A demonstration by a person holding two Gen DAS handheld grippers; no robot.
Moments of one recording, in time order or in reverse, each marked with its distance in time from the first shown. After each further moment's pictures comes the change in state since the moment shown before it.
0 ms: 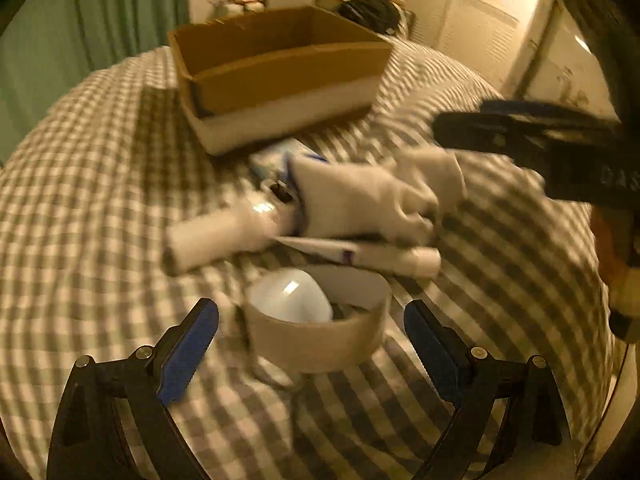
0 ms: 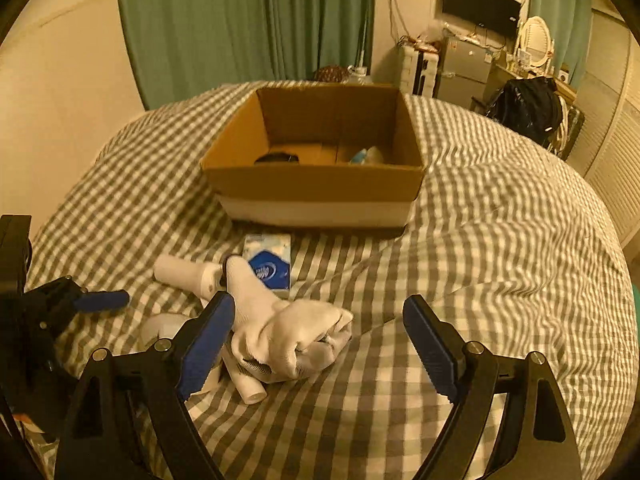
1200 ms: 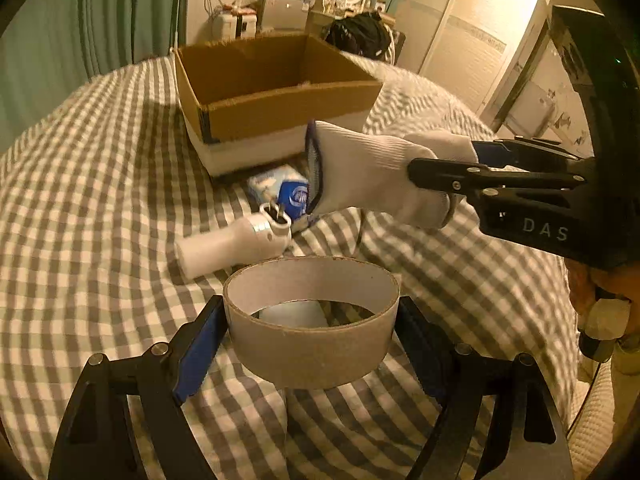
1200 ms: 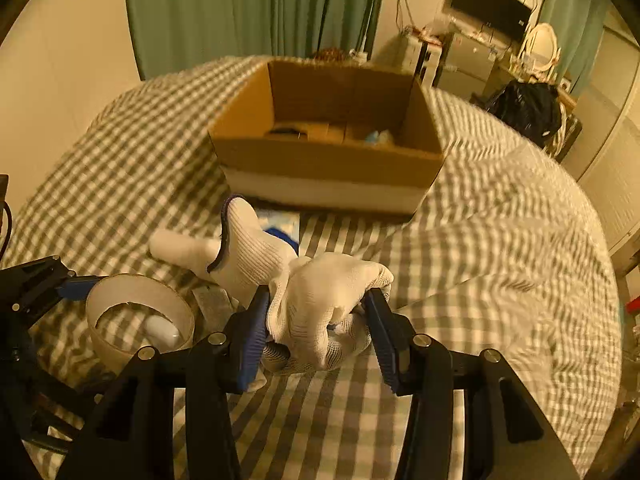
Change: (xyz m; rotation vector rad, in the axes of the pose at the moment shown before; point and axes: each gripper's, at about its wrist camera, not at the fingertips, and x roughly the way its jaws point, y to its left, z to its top) left arm -0.052 0.018 0.005 -0.058 -0.083 -0.080; right arm -0.001 0.028 0.003 -0.058 0.050 -0.078
